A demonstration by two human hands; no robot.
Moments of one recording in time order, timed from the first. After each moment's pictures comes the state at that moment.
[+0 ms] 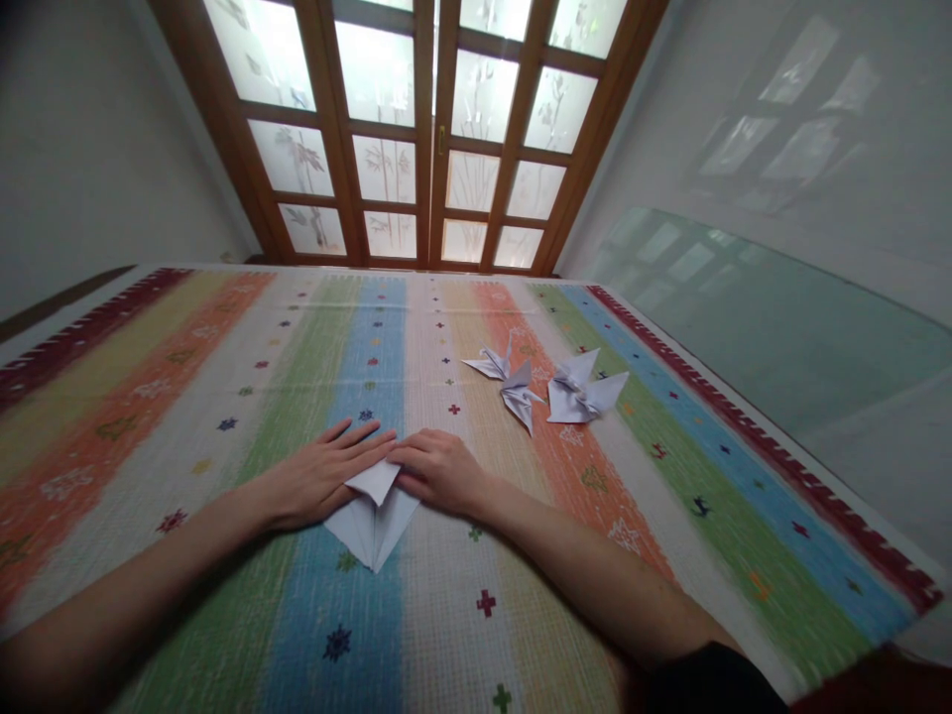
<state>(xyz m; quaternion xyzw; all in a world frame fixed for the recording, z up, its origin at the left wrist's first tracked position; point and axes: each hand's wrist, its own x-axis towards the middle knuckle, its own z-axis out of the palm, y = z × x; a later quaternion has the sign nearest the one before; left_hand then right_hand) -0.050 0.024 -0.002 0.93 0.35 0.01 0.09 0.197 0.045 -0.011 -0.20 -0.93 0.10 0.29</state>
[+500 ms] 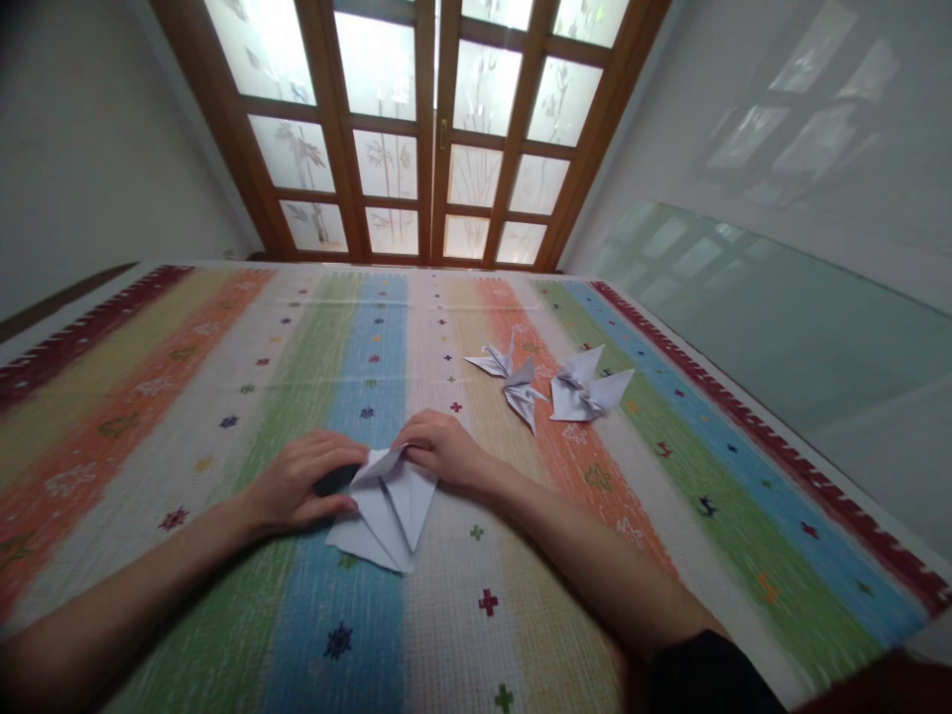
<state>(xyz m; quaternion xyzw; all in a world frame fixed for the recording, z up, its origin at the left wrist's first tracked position) -0.057 0.011 0.004 0.89 0.35 0.25 0.15 0.192 0.065 0.005 -0.24 -0.88 0.29 0.27</state>
